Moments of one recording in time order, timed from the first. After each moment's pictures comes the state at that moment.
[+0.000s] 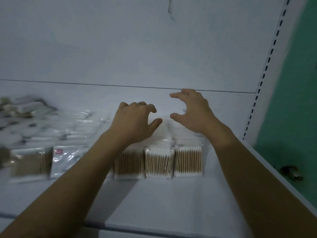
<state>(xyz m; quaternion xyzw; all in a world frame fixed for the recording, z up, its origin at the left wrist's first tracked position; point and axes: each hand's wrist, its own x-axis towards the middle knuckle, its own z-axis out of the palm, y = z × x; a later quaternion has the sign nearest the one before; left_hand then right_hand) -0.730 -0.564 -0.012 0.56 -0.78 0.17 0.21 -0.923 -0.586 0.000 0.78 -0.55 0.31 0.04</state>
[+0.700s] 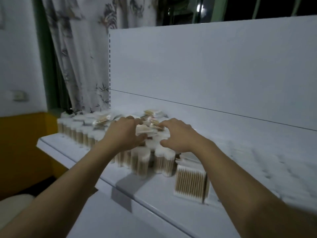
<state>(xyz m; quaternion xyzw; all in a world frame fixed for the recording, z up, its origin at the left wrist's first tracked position) -0.335 -0.495 -0.009 0.76 -0.60 0.13 0.20 -0.513 -0.566 0.019 0.93 -0.35 0.11 0.00</state>
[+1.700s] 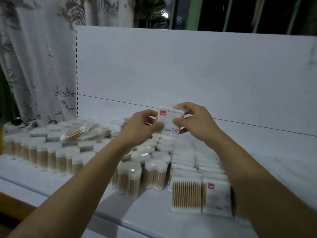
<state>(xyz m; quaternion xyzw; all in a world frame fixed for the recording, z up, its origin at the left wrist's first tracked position) -0.344 -0.541 0.016 0.49 -0.63 -0.24 0.55 -0.524 -0.582 0.049 0.77 -0.36 0.45 -0.25</state>
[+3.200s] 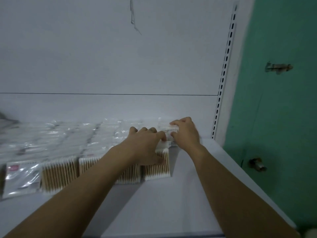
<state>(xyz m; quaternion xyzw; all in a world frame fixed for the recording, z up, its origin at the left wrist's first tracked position) -0.809 -0.549 -0.023 0.49 -0.87 0.08 0.03 -0.985 -0.625 -0.073 0.66 -0.66 0.37 -0.02</state>
